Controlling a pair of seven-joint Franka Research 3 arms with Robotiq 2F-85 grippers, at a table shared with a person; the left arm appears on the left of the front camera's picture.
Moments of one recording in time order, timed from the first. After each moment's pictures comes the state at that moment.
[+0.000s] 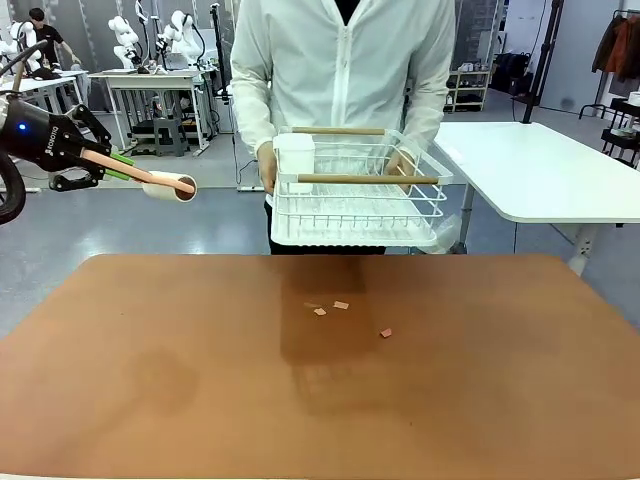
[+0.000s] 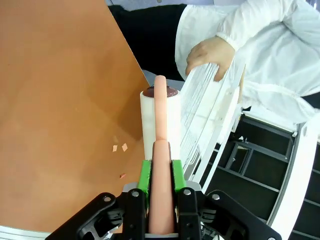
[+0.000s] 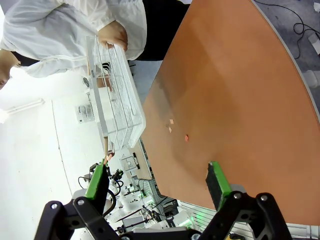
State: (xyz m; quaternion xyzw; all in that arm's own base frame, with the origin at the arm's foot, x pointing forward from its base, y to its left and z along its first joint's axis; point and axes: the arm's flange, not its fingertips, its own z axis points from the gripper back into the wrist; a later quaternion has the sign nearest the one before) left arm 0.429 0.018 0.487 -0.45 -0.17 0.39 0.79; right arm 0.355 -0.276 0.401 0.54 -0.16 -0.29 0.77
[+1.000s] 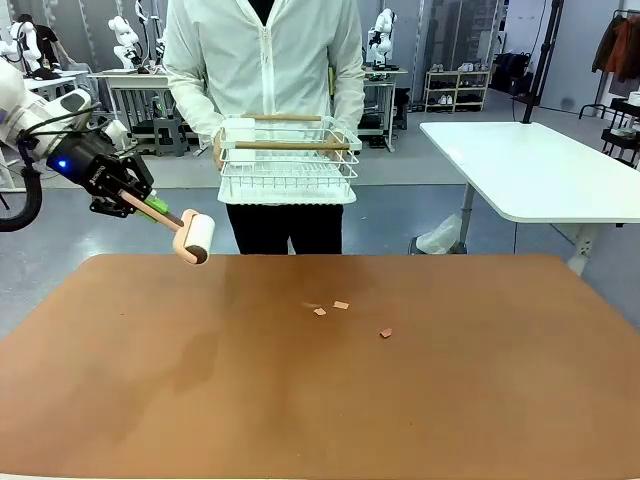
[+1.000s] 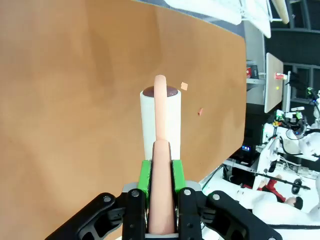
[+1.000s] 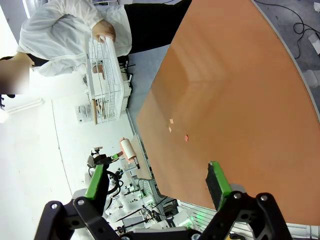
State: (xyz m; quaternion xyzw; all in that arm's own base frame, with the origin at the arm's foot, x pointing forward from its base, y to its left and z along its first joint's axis) left arm 0.516 0.001 0.431 -0.38 -0.08 0.00 0.92; right arm 0.355 -0.275 0.401 0.54 -0.16 -0.29 0.77
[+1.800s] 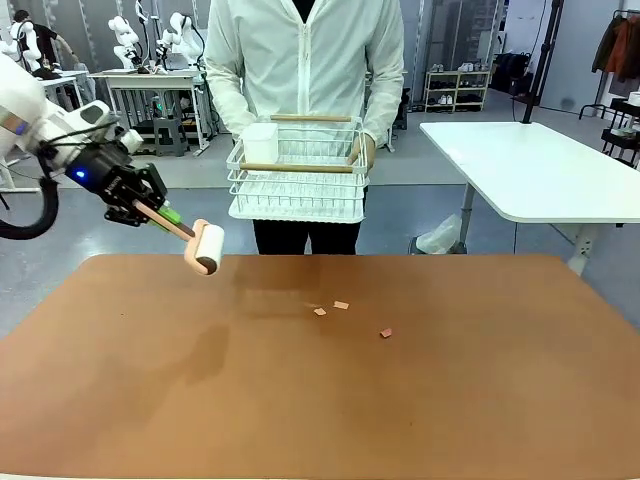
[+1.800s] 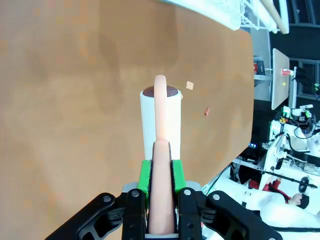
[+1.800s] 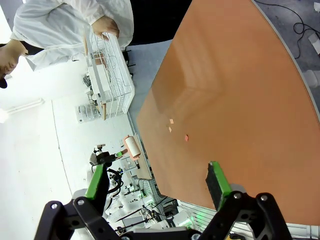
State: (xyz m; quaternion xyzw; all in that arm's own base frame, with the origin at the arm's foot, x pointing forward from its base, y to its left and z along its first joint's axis) left arm 0.526 -0.028 0.407 -0.37 -0.07 -0.02 0.93; right arm 0.355 -0.275 0.401 0.54 -0.16 -0.29 0.77
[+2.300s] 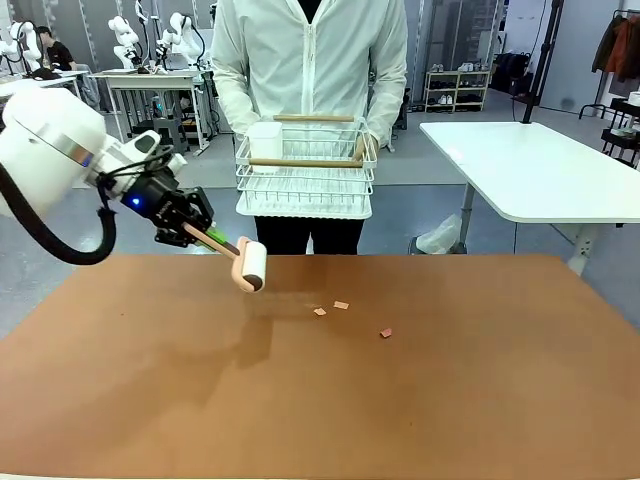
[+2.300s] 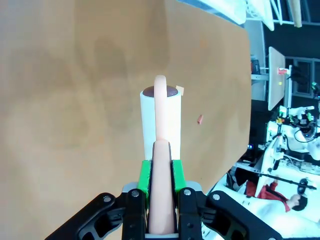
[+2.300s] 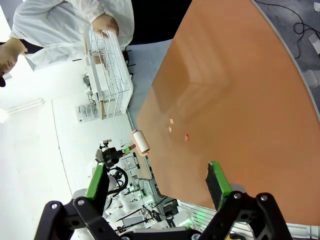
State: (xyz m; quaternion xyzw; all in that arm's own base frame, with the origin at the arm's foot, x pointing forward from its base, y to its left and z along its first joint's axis) left arm 0.529 -0.095 0.367 -0.39 -0.08 -0.02 0.92; right arm 0.355 -0.275 0.401 0.54 -0.16 -0.29 0.77
